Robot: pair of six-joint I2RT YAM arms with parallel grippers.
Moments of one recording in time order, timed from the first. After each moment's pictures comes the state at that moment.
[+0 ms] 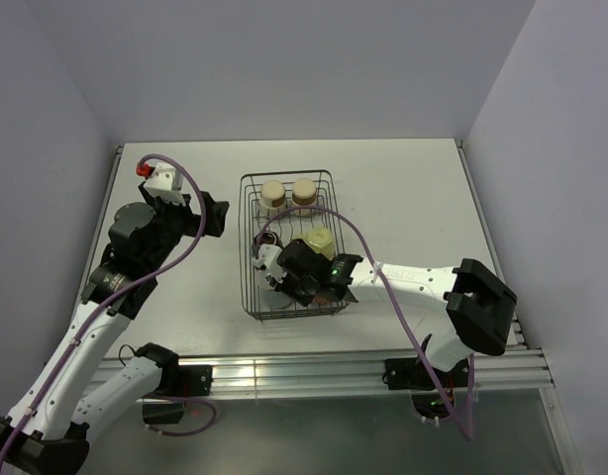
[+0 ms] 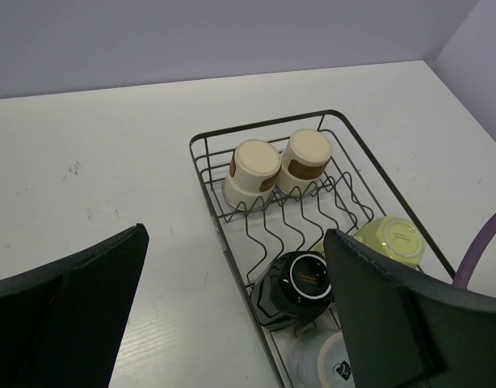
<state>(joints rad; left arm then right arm) -0.41 0.80 0.92 -0.25 -0.05 -0.19 1.06 1.53 0.97 -0.36 0.03 -0.08</state>
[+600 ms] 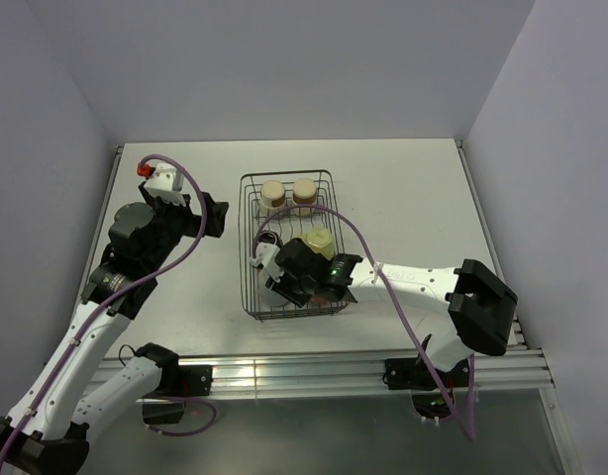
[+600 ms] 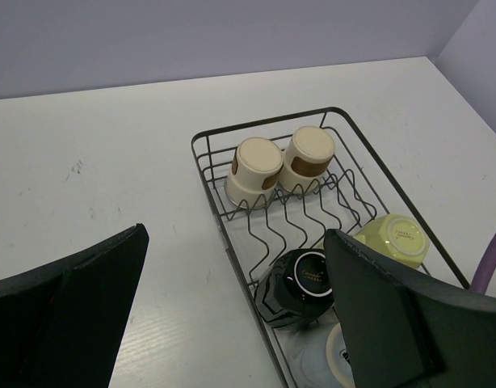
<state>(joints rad) -0.41 0.80 0.92 -0.25 -0.05 -0.18 1.07 1.53 0.99 -0.35 0.04 -0.08</state>
